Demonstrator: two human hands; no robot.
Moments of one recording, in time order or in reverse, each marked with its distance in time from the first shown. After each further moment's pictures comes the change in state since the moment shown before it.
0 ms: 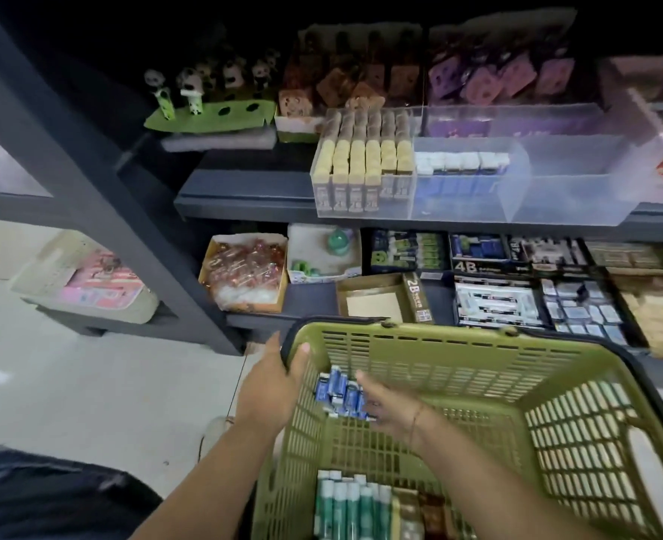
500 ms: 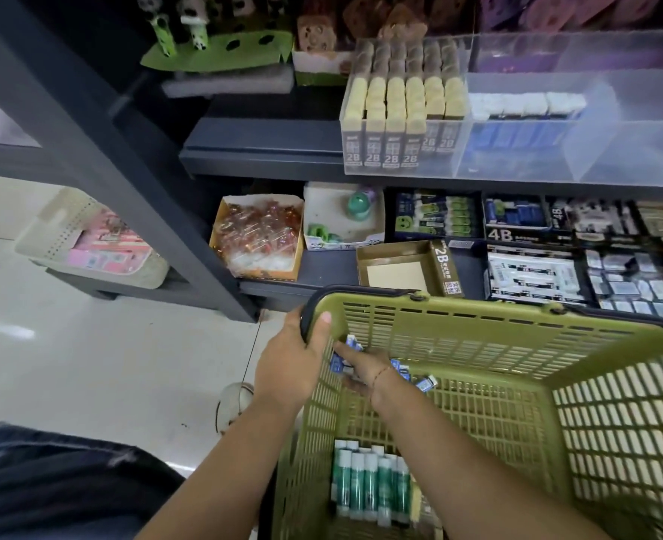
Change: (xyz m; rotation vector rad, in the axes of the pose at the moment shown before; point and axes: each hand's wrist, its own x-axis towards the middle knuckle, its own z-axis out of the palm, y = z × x) left_hand 0.006 -0.003 0.006 -0.105 0.058 -0.005; right_hand 0.083 0.008 0.059 0.201 0.229 0.022
